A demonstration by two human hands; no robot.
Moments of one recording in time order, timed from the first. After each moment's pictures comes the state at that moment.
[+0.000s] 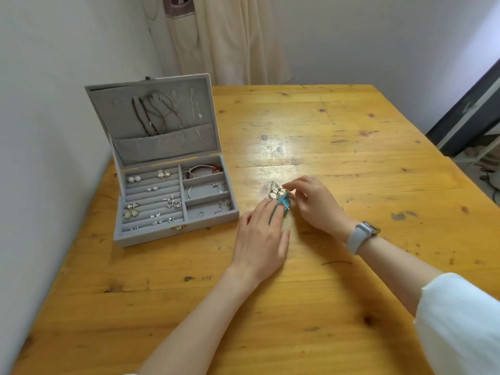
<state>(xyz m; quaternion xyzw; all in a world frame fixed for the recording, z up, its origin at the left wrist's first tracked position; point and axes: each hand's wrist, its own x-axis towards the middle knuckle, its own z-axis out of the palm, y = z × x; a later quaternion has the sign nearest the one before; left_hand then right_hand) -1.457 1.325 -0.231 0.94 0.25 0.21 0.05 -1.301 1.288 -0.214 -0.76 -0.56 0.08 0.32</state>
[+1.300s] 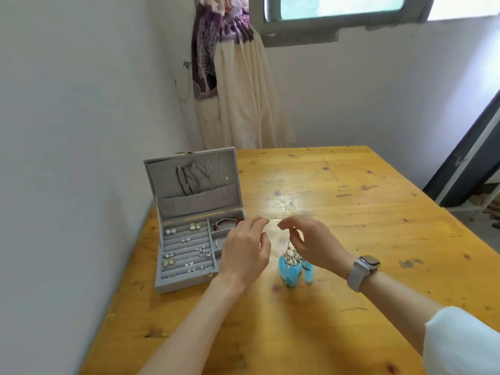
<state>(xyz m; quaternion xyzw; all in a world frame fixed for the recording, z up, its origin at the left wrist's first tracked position) -1.488 1.375 -0.149 0.90 0.27 0.31 0.11 -1.344 1.297 -0.151 -0.72 -0.60 0.03 0.34</state>
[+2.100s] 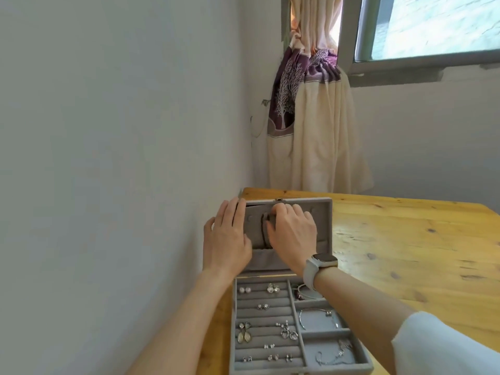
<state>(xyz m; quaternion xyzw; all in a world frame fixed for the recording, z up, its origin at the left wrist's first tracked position) -1.568 1.569 -0.105 0.86 0.45 0.24 -0.04 -1.441 1.535 -0.111 -0.74 -0.56 -0.20 0.31</state>
